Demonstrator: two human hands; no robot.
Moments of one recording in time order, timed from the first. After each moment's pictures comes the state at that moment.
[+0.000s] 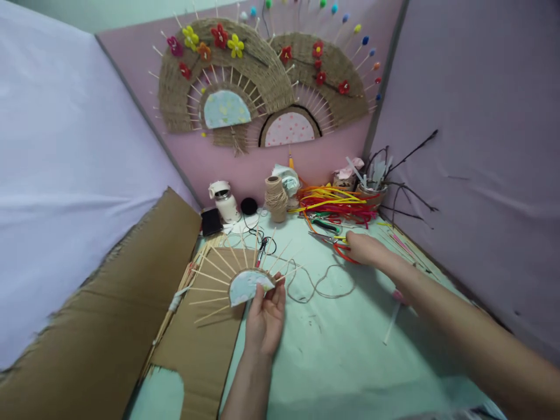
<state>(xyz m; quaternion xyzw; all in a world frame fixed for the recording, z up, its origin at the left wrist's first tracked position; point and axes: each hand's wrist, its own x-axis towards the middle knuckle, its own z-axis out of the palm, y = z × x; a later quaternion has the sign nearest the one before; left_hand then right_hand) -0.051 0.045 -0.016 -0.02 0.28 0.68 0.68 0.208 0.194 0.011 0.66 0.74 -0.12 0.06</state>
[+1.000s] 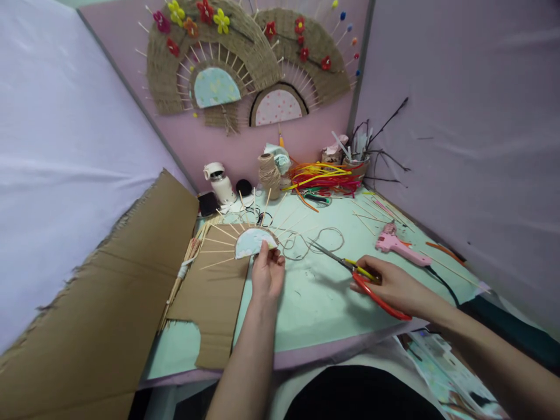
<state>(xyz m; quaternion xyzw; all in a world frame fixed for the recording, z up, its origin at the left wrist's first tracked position) -0.039 0.040 -0.006 0.07 0.32 0.70 0.64 0.210 -0.012 0.014 0.61 0.69 -0.34 -0.20</state>
